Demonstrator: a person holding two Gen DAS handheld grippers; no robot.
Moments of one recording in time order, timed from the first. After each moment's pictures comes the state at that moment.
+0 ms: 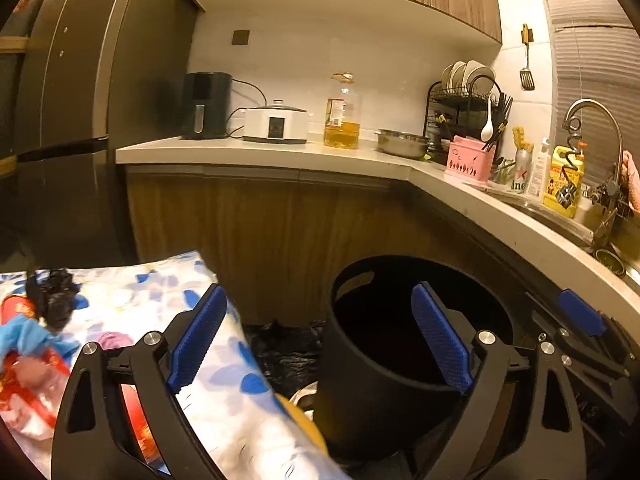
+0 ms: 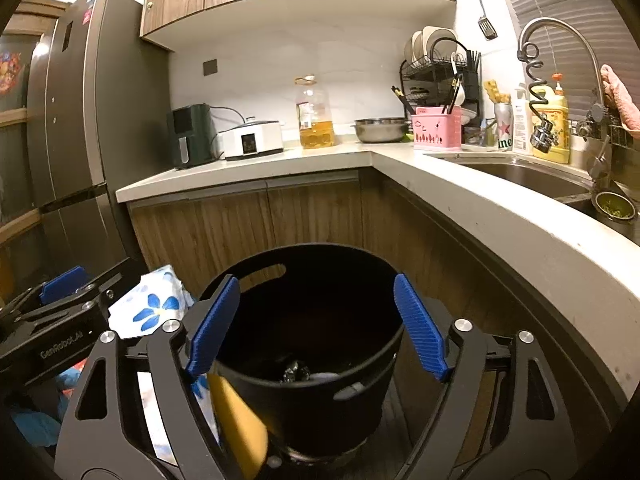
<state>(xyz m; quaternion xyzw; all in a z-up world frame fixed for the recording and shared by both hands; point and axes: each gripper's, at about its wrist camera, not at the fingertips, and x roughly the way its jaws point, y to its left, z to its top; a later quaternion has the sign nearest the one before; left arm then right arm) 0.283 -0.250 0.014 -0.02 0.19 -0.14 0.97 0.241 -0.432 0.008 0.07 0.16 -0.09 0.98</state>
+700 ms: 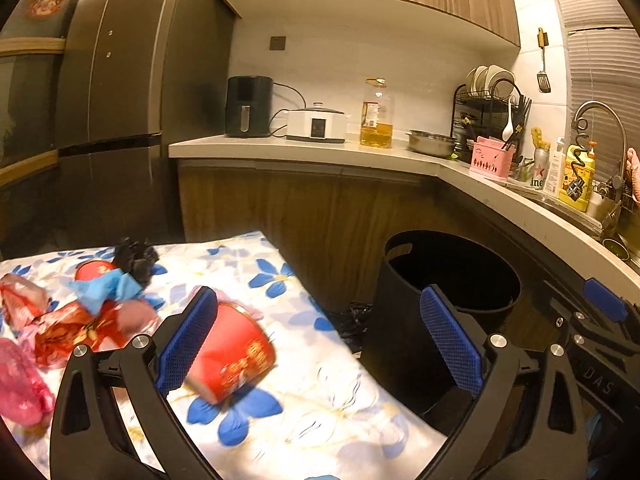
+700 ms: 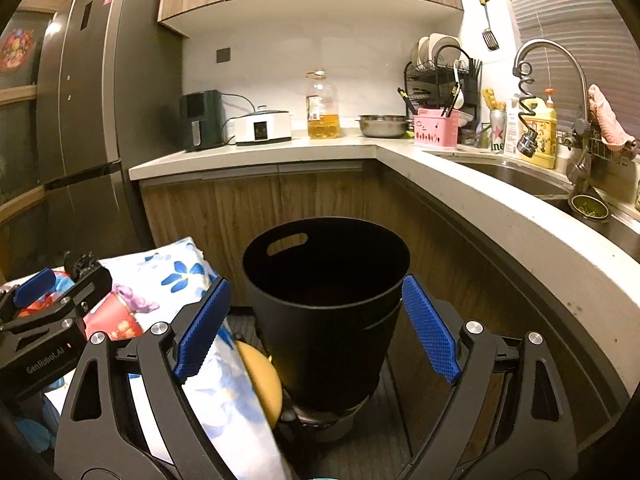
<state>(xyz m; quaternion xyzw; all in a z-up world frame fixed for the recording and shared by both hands) 0.204 -0.184 0.015 -0.02 0.19 -0.09 0.98 0.172 -0.369 0.016 0.04 0.18 -0.10 0.98</state>
